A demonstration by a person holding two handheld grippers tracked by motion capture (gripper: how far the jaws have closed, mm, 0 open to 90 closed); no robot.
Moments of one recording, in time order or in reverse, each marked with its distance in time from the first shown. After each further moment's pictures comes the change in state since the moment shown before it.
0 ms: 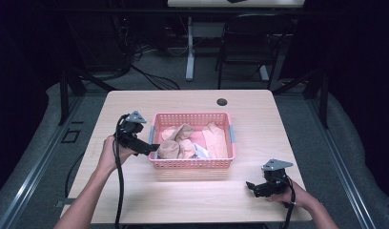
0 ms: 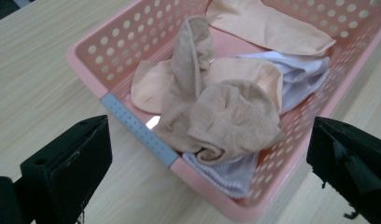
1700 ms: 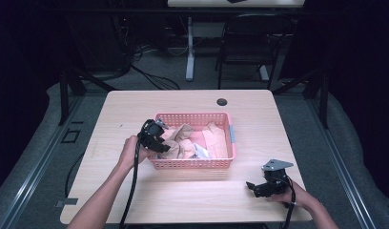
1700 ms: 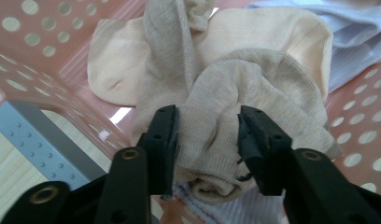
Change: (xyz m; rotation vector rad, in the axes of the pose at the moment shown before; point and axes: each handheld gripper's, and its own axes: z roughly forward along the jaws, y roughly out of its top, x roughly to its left) left arm -0.004 0.004 0.078 0.214 -0.018 0.030; right arm 0.000 -0.001 0.000 -0.002 -0.001 0.004
